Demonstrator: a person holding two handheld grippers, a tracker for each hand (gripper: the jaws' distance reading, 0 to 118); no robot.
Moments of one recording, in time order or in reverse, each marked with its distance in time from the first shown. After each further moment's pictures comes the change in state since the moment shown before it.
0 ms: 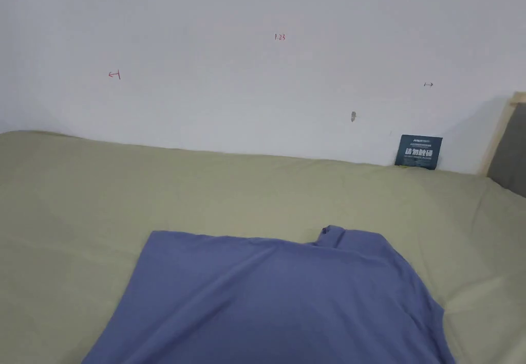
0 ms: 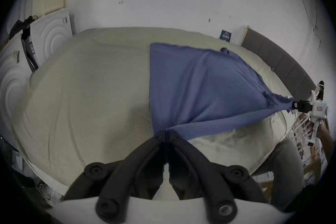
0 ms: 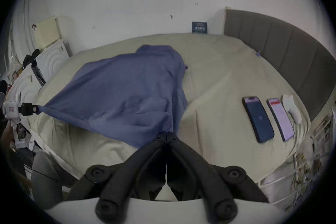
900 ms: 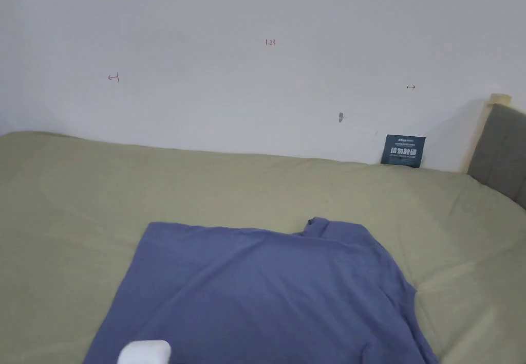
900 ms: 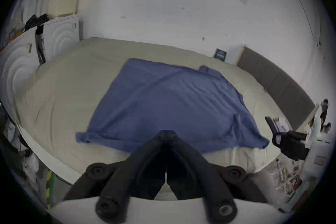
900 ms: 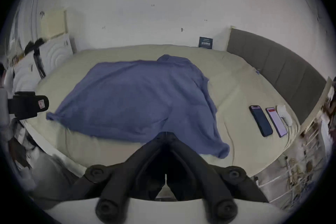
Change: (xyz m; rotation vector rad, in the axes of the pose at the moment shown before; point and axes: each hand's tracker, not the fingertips) left arm 0.199 -0.028 0.022 0.168 0.053 0.090; right arm -0.154 -0.032 0.039 0.093 -0.085 0.135
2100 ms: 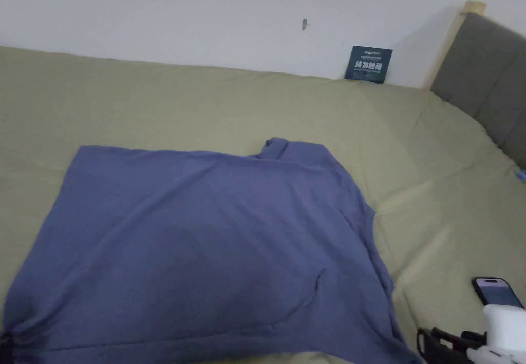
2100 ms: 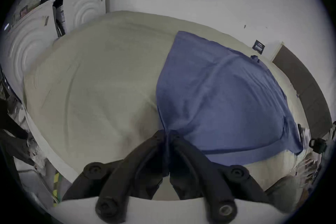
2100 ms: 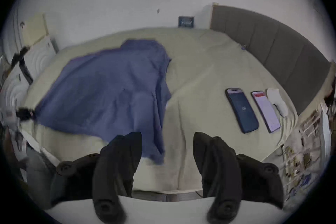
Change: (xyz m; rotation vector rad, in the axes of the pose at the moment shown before) left arm -0.143 0.011 -0.072 -0.163 0.196 0.138; right arm 0.157 0.007 -0.051 -0.197 -0.024 -0.097
